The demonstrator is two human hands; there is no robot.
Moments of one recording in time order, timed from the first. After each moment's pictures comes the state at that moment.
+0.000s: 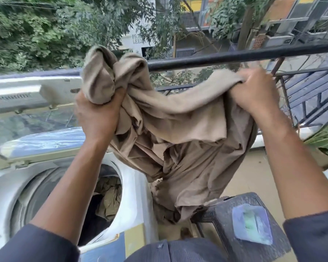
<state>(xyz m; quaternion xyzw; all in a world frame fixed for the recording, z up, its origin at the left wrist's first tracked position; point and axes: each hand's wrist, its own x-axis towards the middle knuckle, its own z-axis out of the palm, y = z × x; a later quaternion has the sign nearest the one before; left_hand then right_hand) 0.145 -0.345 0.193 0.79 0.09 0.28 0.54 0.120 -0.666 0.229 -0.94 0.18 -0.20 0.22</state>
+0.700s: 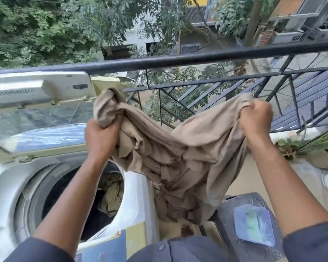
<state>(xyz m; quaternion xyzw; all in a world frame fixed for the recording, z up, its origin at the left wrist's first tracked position) 0.134 -0.320 0.133 0.82 0.14 0.12 0.54 0.119 -0.678 0.139 -0.84 0.31 -0.25 0.36</state>
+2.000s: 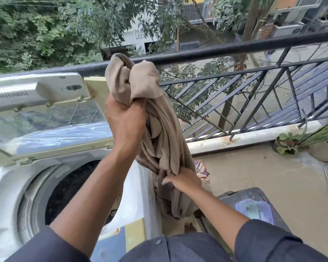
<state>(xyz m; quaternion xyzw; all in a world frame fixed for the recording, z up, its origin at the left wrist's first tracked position) 0.123 -0.408 0.183 0.73 0.04 0.21 0.65 0.047 -0.538 -0.007 -0.88 0.22 0.28 0.32</state>
